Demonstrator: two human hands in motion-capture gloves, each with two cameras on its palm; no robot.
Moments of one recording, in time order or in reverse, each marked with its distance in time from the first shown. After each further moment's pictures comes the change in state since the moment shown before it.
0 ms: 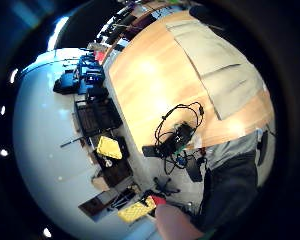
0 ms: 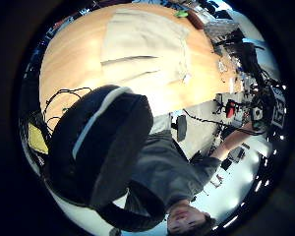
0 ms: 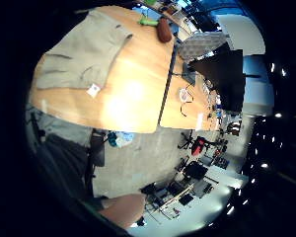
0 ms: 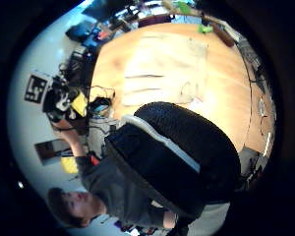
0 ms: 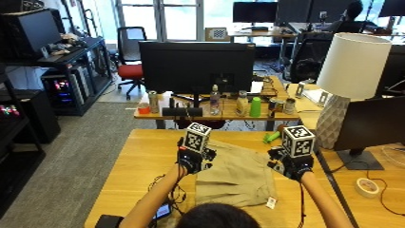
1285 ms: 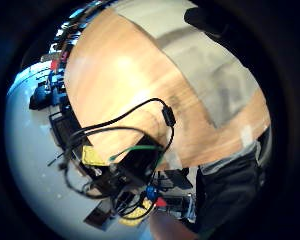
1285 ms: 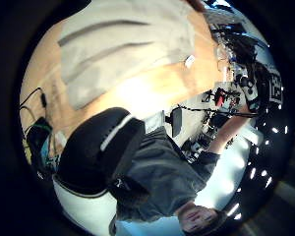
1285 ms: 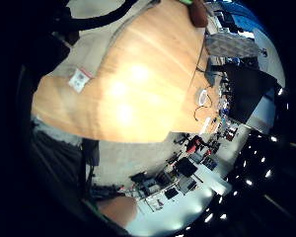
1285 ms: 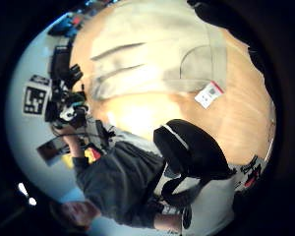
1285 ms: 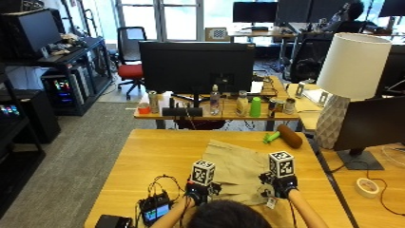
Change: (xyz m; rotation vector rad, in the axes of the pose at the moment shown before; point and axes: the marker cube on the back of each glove) left arm 0.058 -0.051 0.165 -0.129 0.165 0.136; right arm -0.008 -0.043 0.139 -0.245 0.030 -0.064
